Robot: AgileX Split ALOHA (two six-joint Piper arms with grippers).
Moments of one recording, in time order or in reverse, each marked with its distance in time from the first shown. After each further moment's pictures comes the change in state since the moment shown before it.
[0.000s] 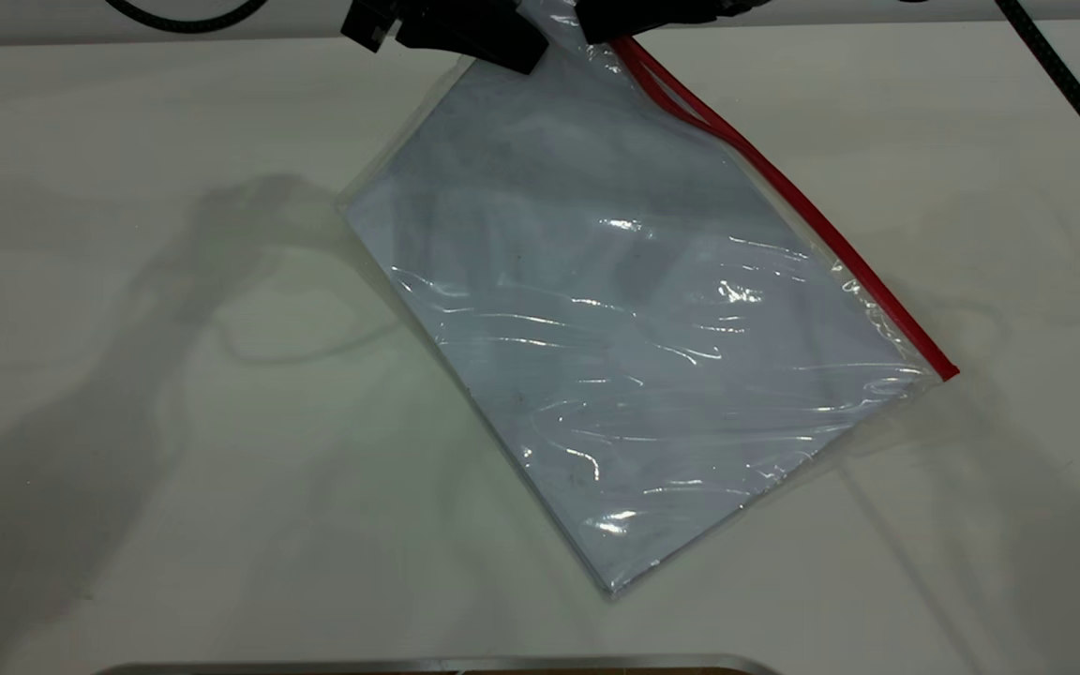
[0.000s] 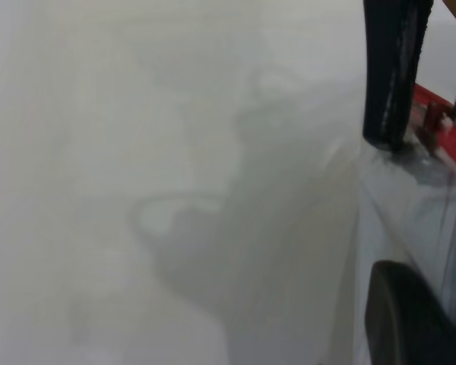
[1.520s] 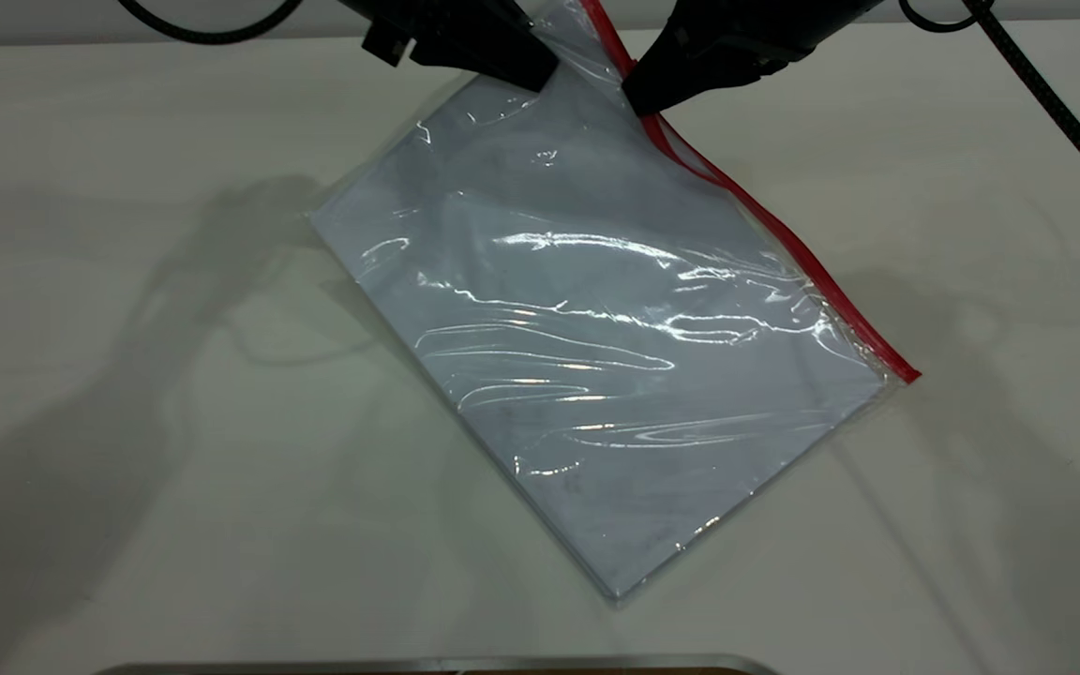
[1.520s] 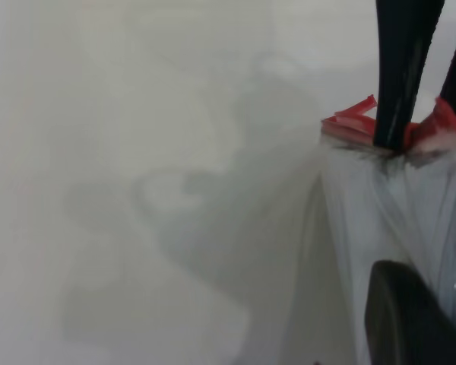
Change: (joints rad) left arm -0.003 0.016 0.000 -0.001 -0.034 -0.058; right arm -0.025 0.040 -0.018 -0.277 -0.015 0.173
